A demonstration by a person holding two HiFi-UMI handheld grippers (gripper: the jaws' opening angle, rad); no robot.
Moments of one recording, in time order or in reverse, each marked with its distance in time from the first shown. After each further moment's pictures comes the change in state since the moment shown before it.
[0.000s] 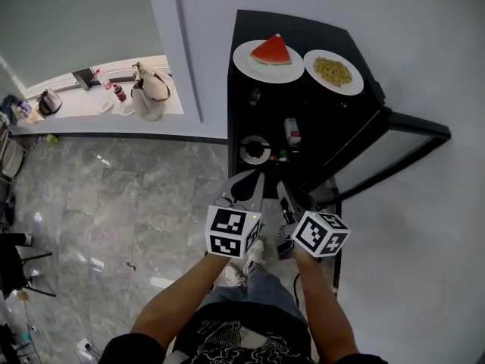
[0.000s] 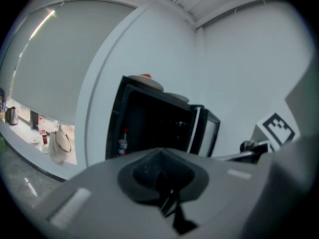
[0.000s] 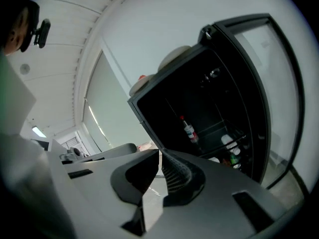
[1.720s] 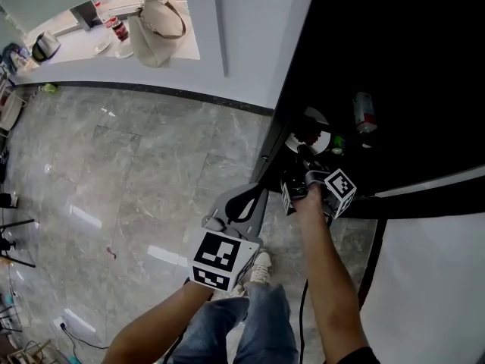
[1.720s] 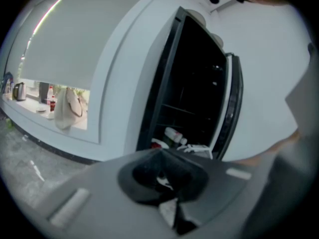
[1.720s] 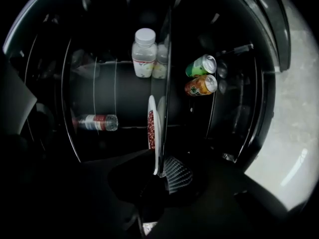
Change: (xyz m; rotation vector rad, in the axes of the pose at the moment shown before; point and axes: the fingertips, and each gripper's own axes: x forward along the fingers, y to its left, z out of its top) left arm 0.083 0.153 -0.265 -0.049 0.129 0.083; right arm 0.301 -0.292 -0.244 1.056 -0.088 -0.031
